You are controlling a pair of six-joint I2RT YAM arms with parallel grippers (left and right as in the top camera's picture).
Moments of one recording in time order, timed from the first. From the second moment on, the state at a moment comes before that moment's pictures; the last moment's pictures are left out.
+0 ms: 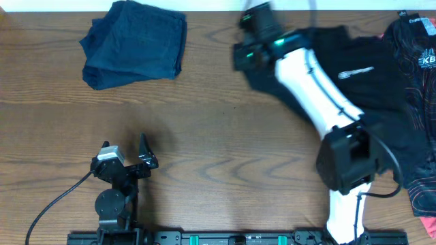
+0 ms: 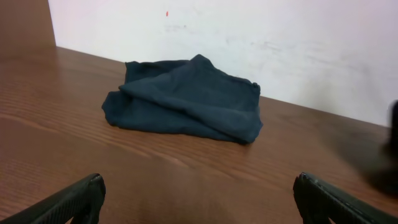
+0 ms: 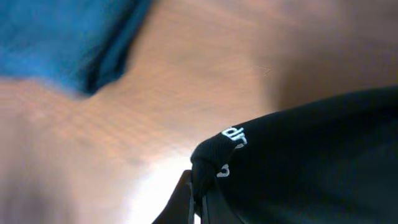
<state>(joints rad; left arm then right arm) 0.02 0.01 0.02 -0.12 -0.08 -0.23 0.47 2.10 1.88 -0.76 -0.15 0.30</state>
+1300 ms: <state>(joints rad) 0.02 0.01 0.02 -0.12 -0.08 -0.23 0.85 2.15 1.88 -0.87 -0.04 0.35</state>
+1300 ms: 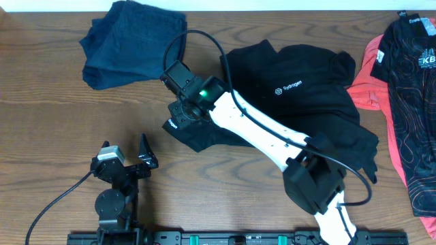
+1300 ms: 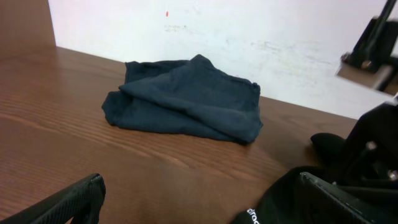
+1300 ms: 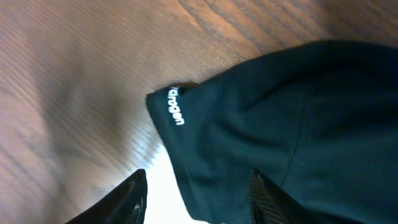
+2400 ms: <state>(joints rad) 0.02 0.01 0.02 -0.12 -0.08 -0.23 0.94 2.38 1.89 -0.73 -0.12 0.31</state>
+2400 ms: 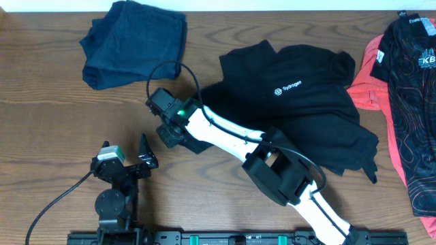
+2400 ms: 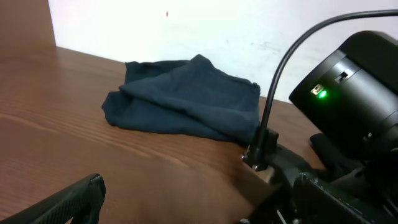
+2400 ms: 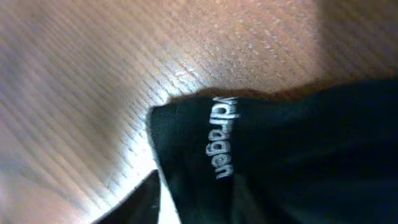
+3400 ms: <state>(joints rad) 0.02 0.01 0.02 -0.12 -0.09 -0.23 1.03 2.42 2.06 -0.99 -0.21 0.31</state>
